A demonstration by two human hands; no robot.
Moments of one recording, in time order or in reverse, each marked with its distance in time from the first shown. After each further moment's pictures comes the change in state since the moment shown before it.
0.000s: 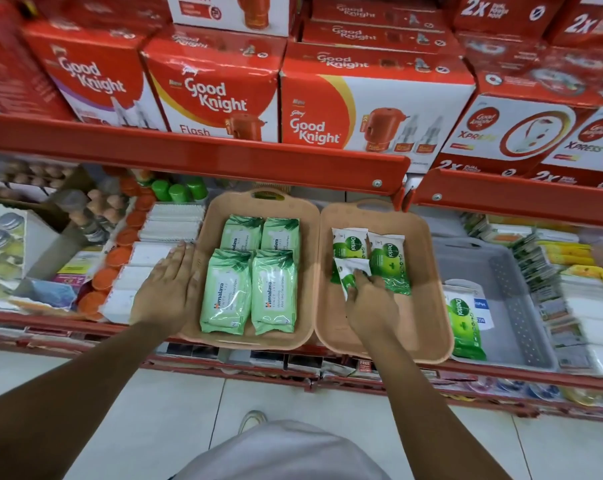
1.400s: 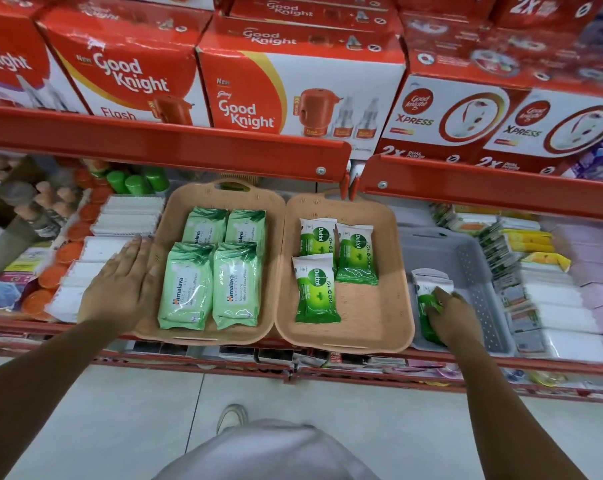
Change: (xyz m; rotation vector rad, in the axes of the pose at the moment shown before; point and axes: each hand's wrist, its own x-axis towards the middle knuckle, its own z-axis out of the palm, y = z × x) left_hand -0.002 0.004 -0.003 0.027 -0.003 -0.027; right_hand 0.026 0.191 -0.057 -0.089 -0.045 0.227
